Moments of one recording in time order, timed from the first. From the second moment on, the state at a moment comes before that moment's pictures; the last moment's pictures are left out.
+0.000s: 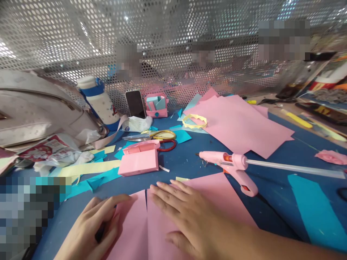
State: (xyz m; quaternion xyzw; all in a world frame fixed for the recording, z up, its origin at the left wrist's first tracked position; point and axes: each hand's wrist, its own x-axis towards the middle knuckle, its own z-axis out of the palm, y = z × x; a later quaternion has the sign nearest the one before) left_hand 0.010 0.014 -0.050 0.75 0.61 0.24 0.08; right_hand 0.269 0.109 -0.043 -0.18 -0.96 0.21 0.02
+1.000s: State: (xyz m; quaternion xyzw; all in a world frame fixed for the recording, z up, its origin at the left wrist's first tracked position) left_hand 0.006 0.019 -0.048 0.71 0.64 0.23 0.18; right_hand 0.271 0.096 -0.048 -0.18 -0.98 0.13 0.05
